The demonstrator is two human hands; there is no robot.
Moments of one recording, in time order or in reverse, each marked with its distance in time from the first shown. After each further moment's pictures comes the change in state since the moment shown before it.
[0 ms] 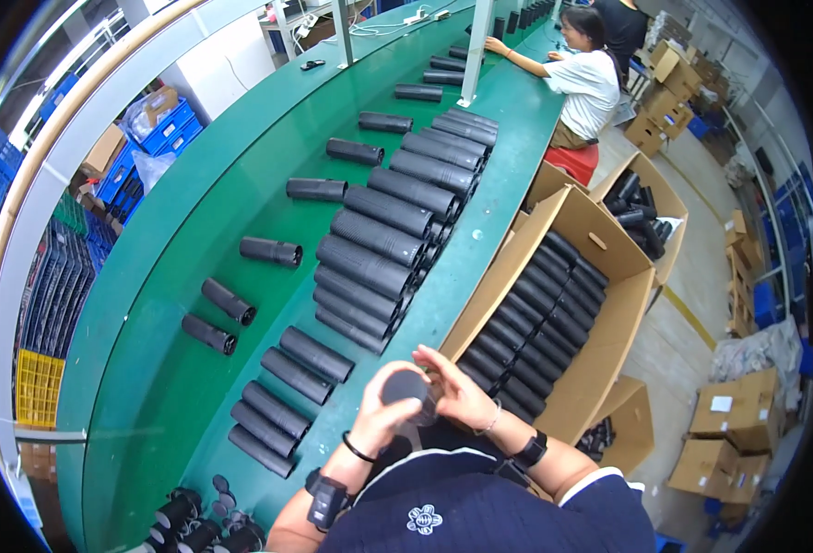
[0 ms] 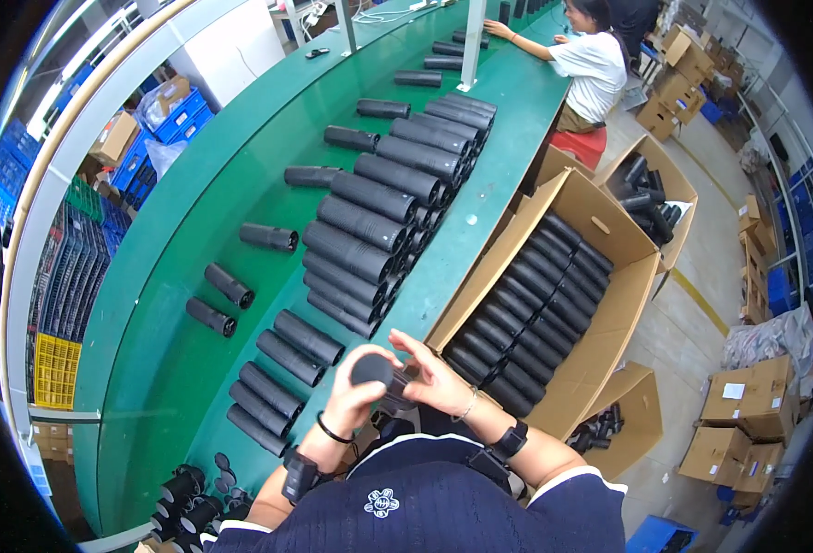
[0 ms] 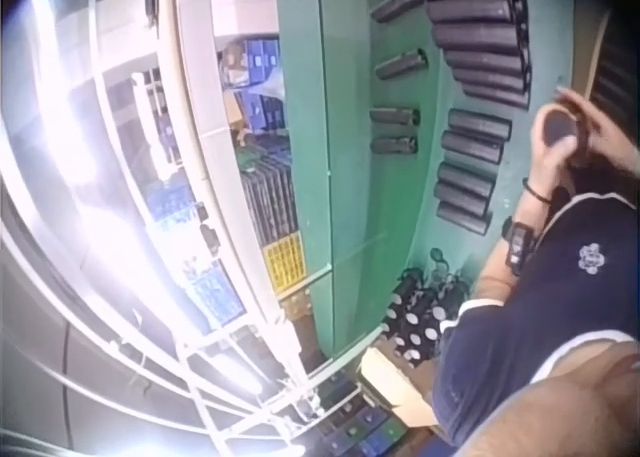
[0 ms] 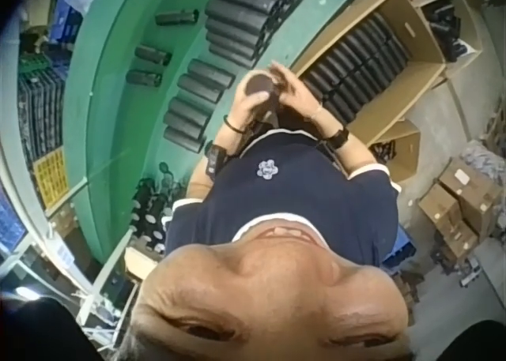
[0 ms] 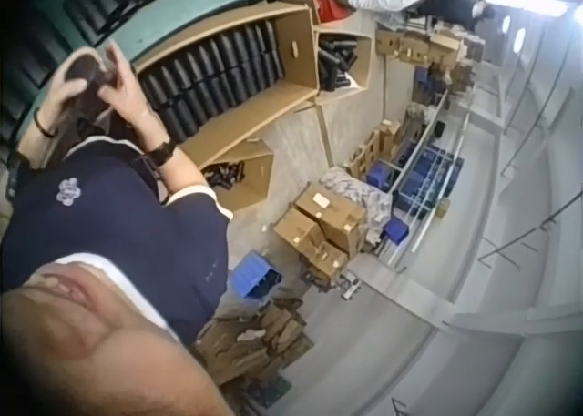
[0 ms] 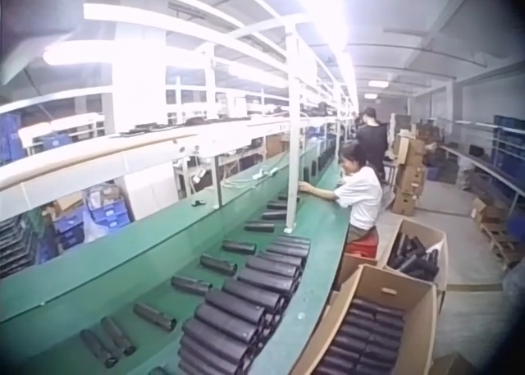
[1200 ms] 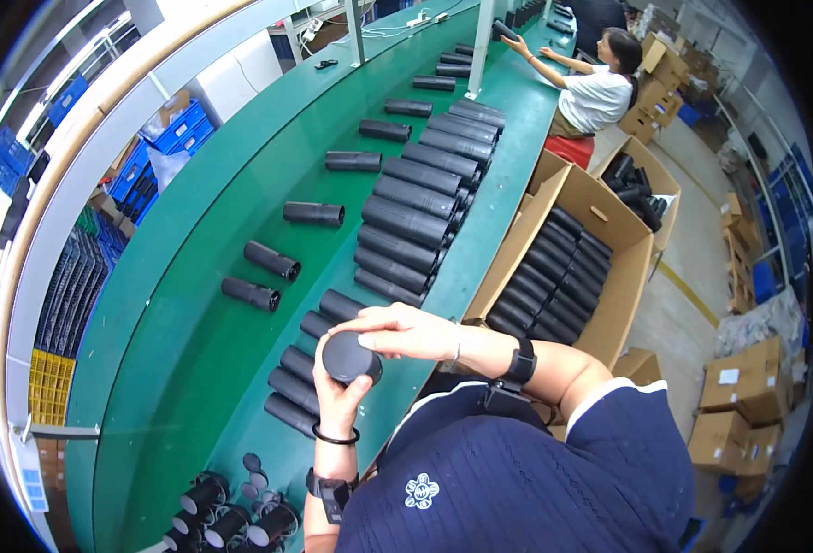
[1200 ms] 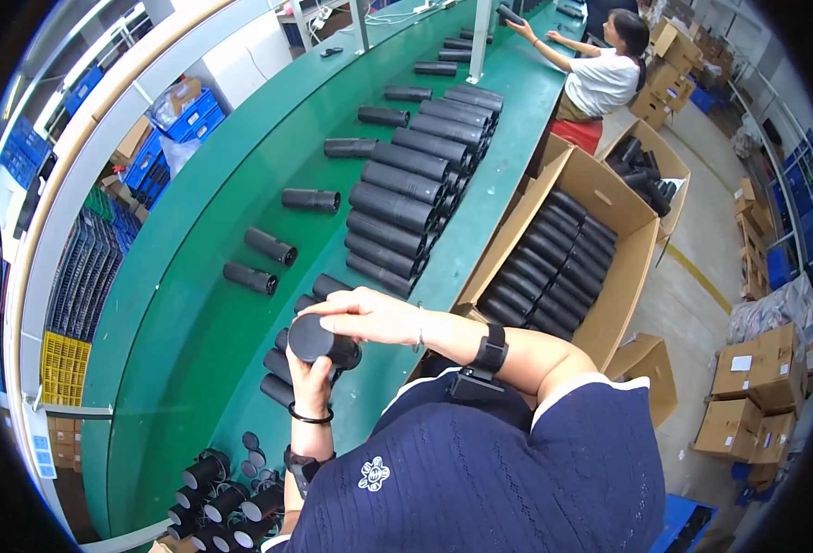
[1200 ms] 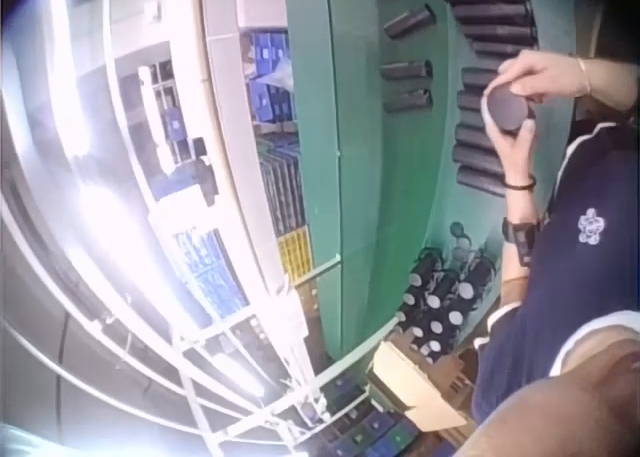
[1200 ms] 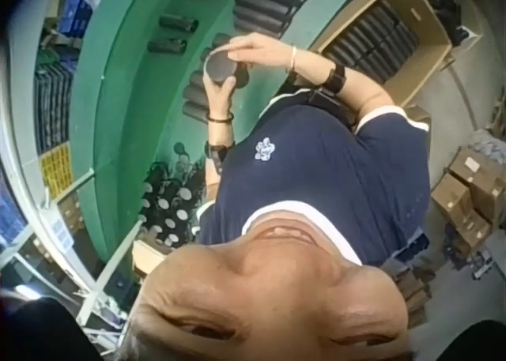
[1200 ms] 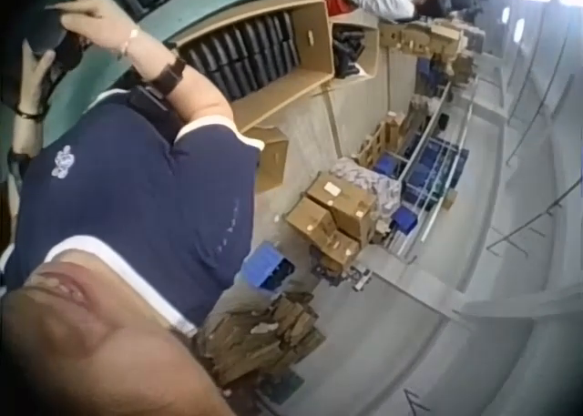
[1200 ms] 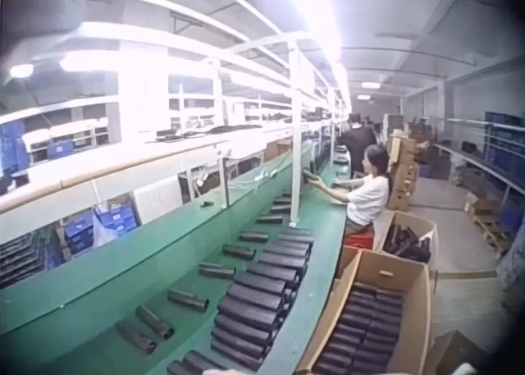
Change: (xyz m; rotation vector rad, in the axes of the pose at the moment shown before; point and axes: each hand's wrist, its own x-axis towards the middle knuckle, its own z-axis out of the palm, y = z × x) left_hand -0.113 0.047 -0.094 0.244 0.318 0.452; right_hand 0.077 -0.071 0.160 -0.291 -0.456 0.129
